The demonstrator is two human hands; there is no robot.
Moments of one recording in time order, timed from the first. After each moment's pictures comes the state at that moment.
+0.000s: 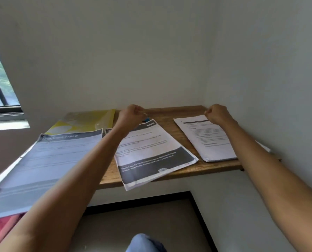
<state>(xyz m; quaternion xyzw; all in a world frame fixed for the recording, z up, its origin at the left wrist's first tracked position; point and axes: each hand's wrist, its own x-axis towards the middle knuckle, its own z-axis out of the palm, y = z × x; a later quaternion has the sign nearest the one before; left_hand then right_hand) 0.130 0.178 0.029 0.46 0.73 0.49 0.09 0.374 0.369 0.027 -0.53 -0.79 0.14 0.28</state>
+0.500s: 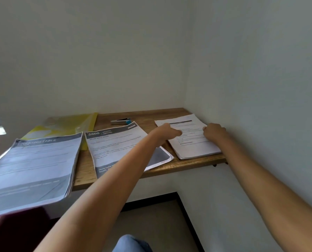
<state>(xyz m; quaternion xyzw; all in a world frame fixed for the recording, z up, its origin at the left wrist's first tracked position) 0.285 0.240 0.014 0.49 0.72 0.36 0.34 0.447 0.349 -0.007 -0.63 -0.76 0.07 0.15</state>
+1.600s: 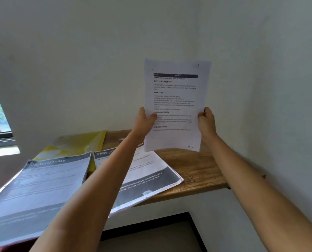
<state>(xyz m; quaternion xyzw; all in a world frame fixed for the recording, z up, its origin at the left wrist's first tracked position) 0.204 0.238 0.070 0.48 0.60 0.62 0.16 0.377 0.355 0.049 -0.36 -0.61 0.40 0.58</state>
